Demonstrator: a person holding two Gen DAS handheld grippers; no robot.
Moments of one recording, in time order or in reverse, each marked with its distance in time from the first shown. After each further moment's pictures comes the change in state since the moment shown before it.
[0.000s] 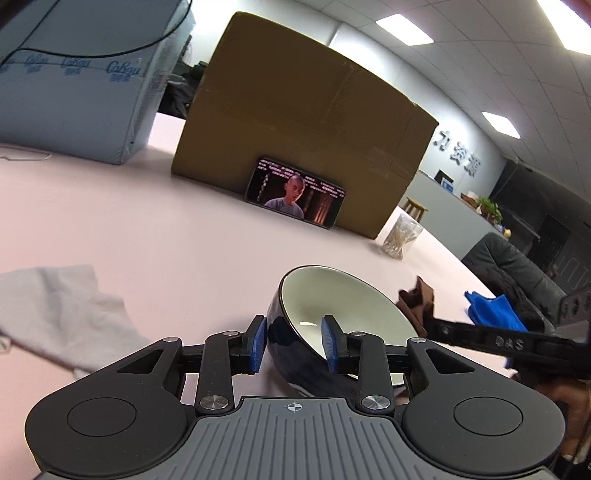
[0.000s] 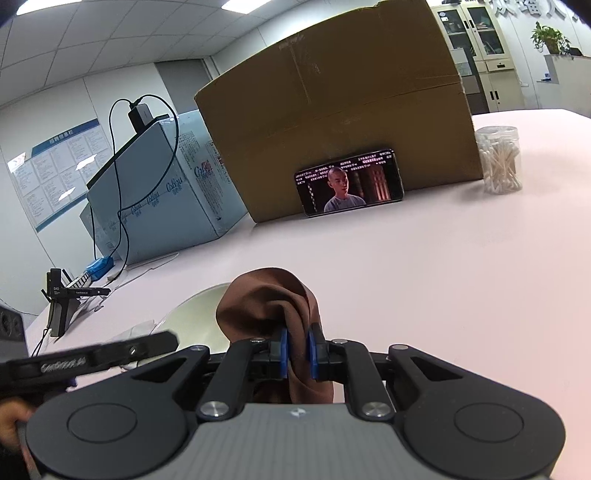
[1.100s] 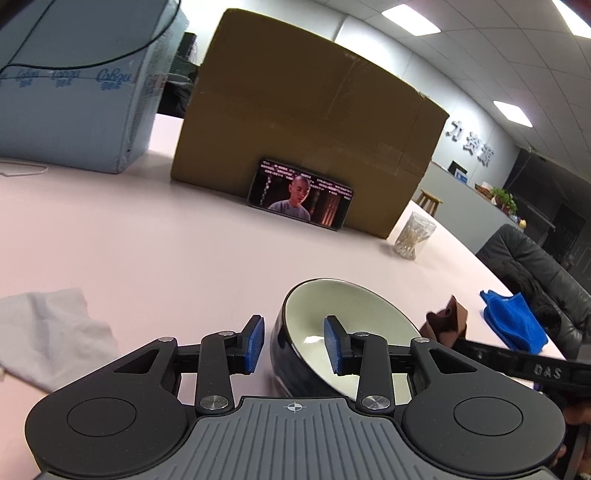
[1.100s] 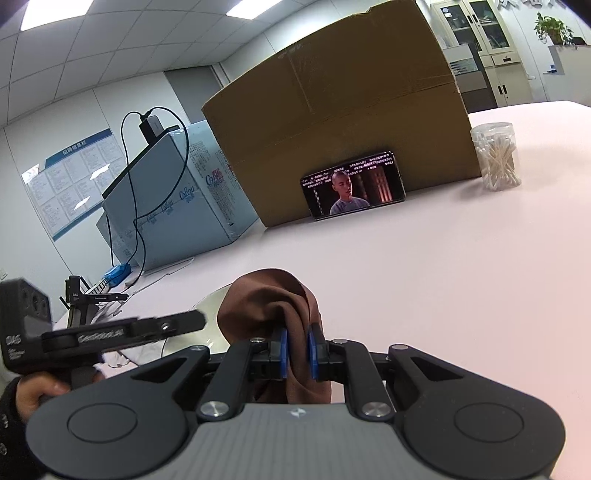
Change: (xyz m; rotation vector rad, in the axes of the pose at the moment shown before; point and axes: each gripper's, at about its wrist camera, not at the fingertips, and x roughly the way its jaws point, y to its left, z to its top) left arm 0.018 -0.016 0.016 0.032 0.015 0.058; right arm -0.021 -0.013 0.001 0.005 -0.001 0.060
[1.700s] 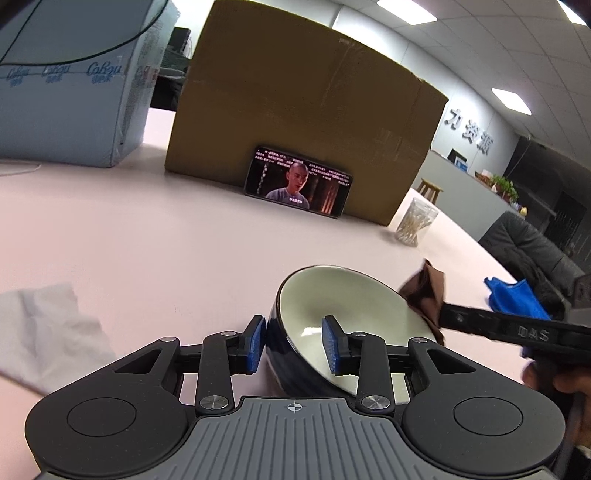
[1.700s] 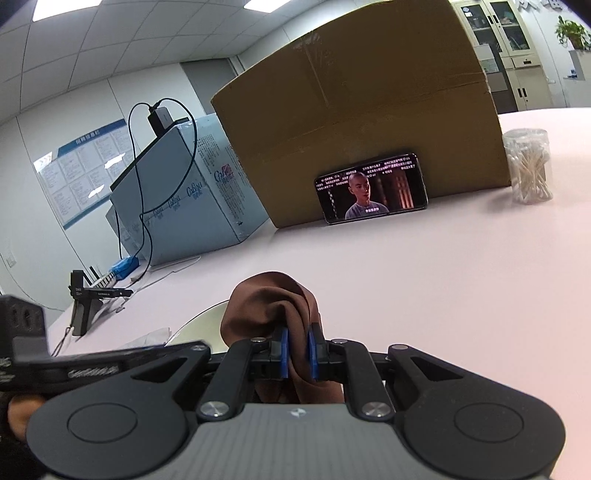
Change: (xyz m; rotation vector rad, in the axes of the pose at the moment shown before) left arm 0.036 -0.005 0.010 0.077 0.029 0.009; right arm 0.024 -0.003 0.007 -0.017 0.010 0.057
